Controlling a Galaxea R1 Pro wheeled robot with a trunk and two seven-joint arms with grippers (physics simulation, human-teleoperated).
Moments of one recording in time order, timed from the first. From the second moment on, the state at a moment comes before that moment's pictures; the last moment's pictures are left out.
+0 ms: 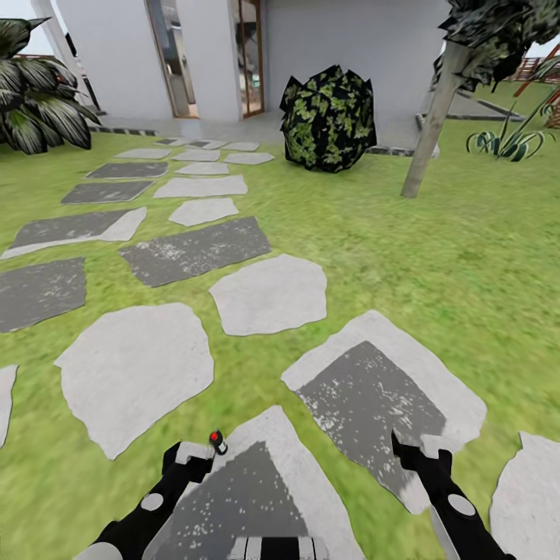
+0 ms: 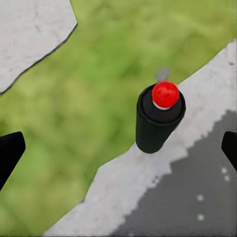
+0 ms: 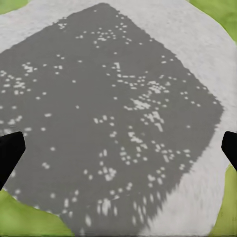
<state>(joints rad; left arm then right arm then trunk) -0.54 0.03 -0.13 -0.30 -0.04 -0.32 0.00 -0.31 -0.09 -0.17 -0.84 0.00 -0.09 0.00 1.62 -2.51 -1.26</state>
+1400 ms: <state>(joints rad) -0.55 0.03 -0.14 -0.30 -0.04 -0.33 0.00 -0.31 -0.09 -0.17 -0.84 0.00 -0.09 0.00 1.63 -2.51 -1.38</state>
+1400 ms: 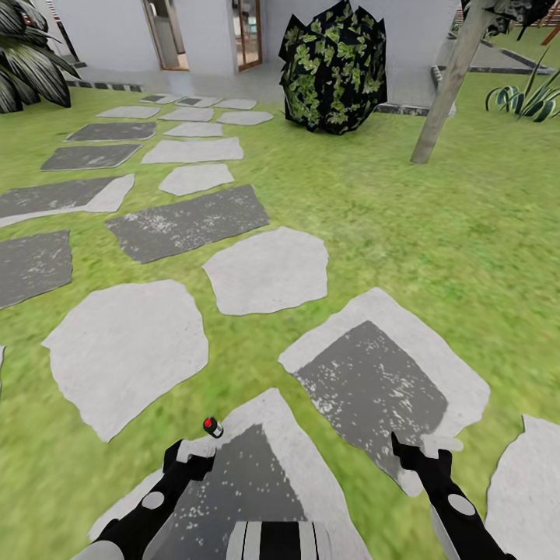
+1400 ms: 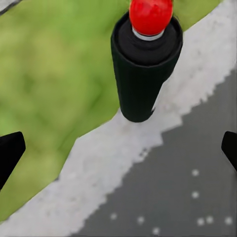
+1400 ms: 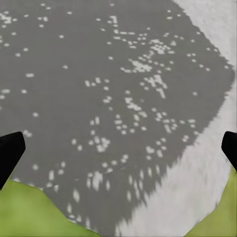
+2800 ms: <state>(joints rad) -0.55 0.03 -0.14 -0.30 -0.04 -0.33 0.00 -0.31 -0.09 -0.17 -0.84 0.00 -0.09 0.00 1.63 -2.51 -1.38</state>
